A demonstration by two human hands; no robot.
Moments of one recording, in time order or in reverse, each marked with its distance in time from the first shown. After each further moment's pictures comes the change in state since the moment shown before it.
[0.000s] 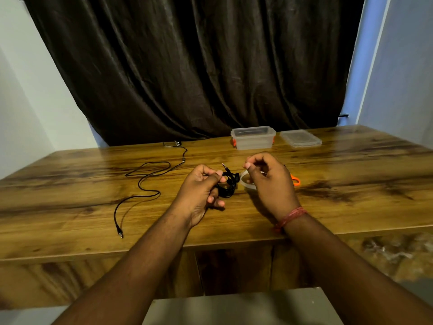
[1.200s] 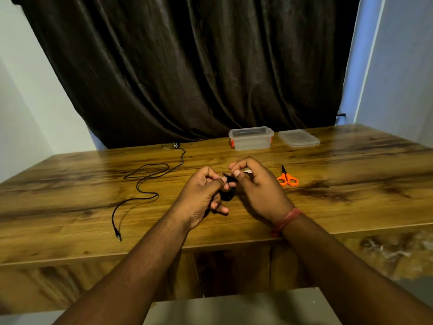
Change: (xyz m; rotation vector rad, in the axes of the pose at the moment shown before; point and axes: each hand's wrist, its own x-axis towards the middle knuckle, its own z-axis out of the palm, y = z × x) left_hand -0.003 -0.002 0.003 0.111 -0.146 0.035; right_hand -0.008 -0.007 0.005 0.066 -0.236 -0.066
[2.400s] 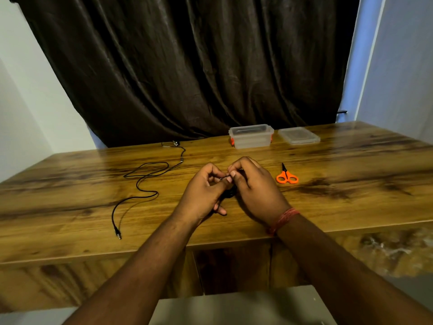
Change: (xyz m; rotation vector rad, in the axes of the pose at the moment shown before) left_hand 0.003 -0.009 0.002 0.268 0.066 0.074; right_hand -0.001 0.002 0.004 -0.345 0.010 -0.141
